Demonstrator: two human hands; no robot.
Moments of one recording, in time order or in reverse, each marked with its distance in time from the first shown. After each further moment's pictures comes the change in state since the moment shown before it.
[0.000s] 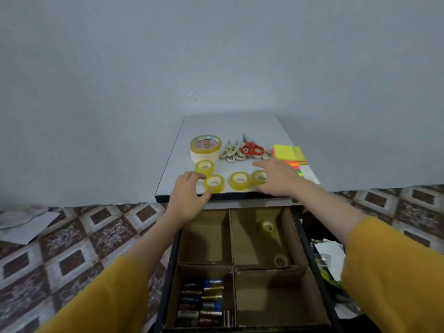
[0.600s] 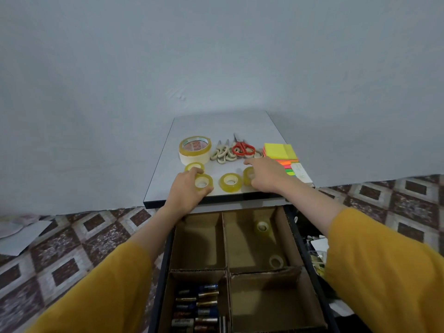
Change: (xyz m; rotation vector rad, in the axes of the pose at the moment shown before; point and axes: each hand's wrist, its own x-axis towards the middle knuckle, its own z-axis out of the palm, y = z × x) left_hand 0.030 0.009 0.012 0.014 -0.115 -0.056; right_hand 0.011 -0.001 0.000 0.045 0.027 0.041
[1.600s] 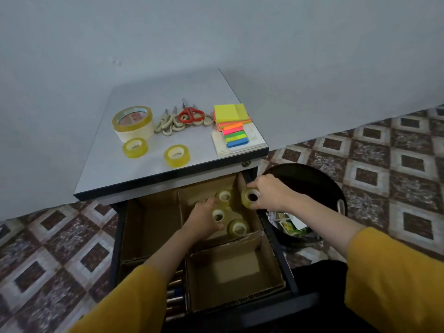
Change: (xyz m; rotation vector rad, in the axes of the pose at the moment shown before) left_hand -0.057 0.033 0.155 -0.031 -0.574 -0.019; right_hand -0.072 0.108 0.077 0.213 -0.241 0.146
